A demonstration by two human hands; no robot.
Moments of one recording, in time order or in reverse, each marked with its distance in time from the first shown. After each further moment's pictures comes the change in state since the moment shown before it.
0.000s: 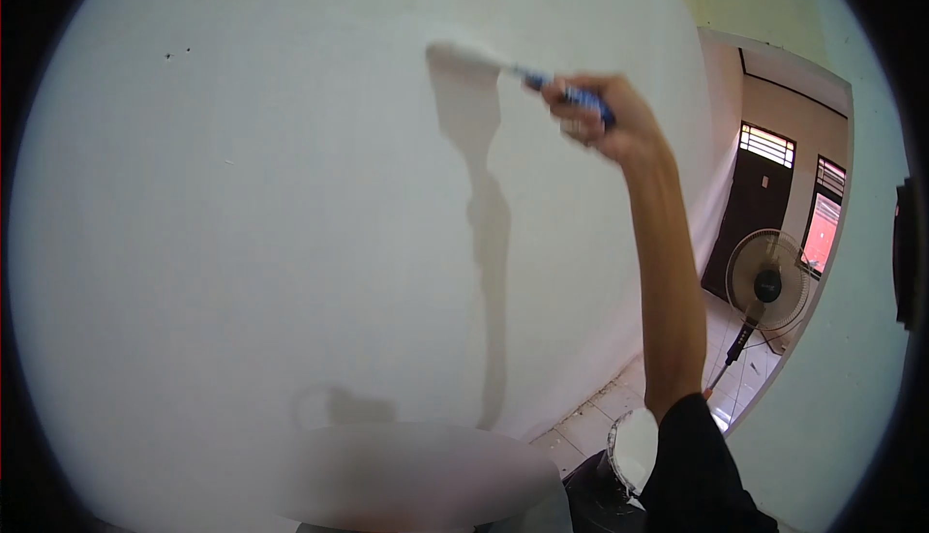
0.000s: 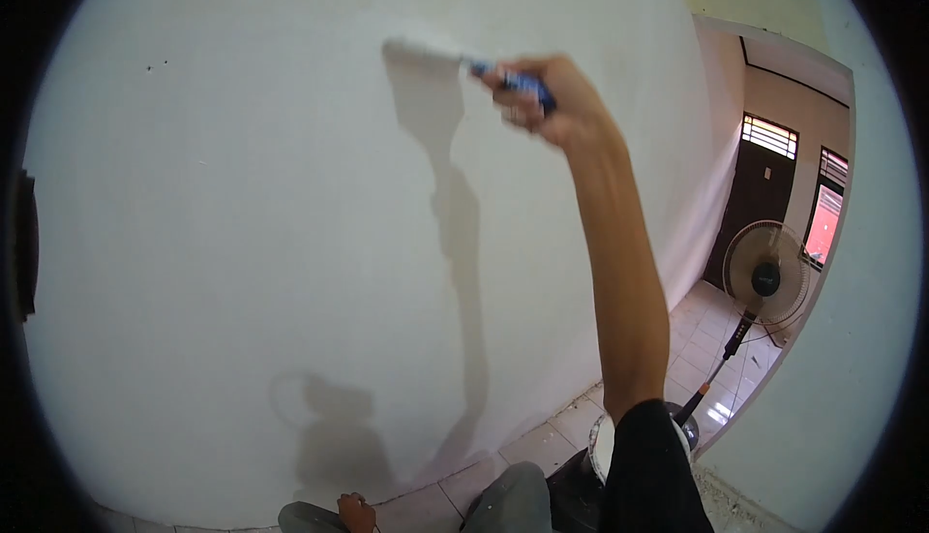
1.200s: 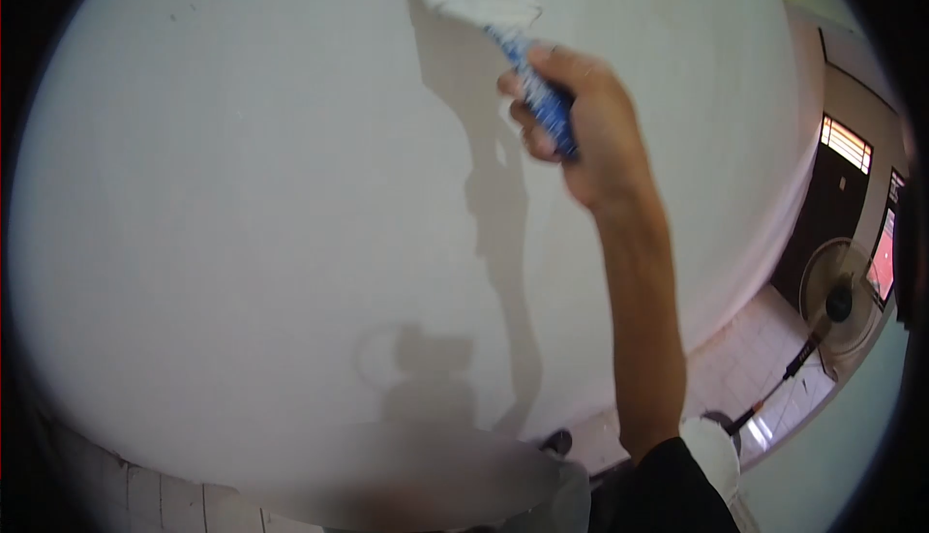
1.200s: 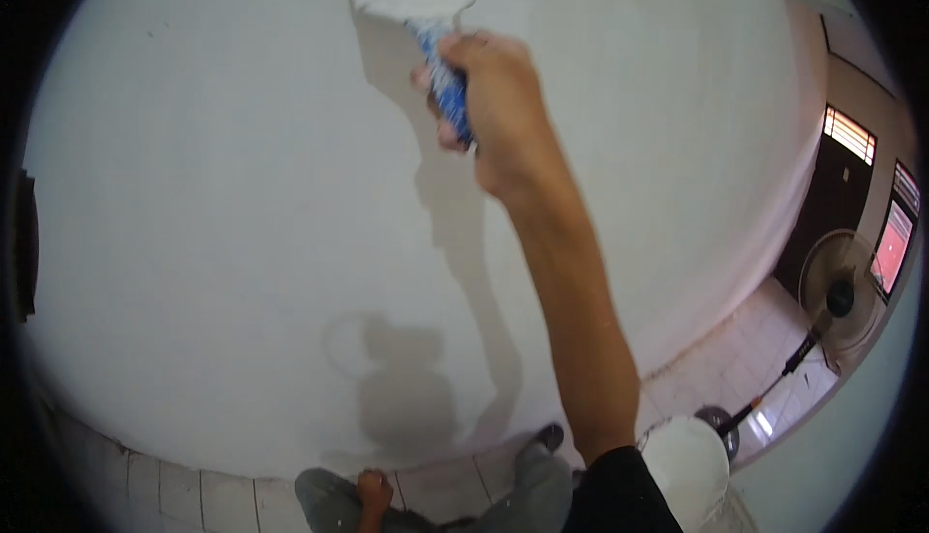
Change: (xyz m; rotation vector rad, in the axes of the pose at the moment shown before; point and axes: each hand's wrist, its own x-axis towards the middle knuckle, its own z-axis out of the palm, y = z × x) left_hand -0.014 0.028 -0.091 -0.366 0.044 -0.208; right_hand 0.006 0.108 0.073 -0.018 0.094 -0.289
